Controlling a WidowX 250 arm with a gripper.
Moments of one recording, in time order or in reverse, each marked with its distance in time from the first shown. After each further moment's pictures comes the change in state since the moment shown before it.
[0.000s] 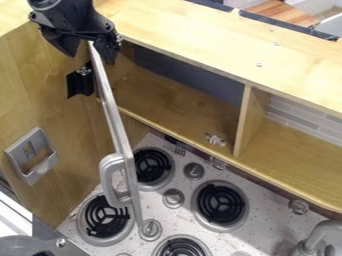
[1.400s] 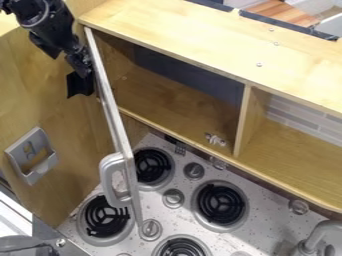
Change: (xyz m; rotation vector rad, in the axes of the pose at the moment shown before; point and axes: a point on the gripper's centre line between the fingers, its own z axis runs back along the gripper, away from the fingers) arm 0.007 0.074 -0.066 0.043 0.042 -0.297
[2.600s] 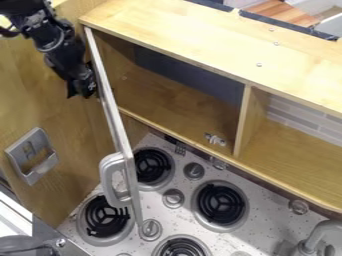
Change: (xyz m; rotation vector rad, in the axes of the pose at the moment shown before) arm -0.010 -0.016 -0.049 -0.060 0.090 -0.124
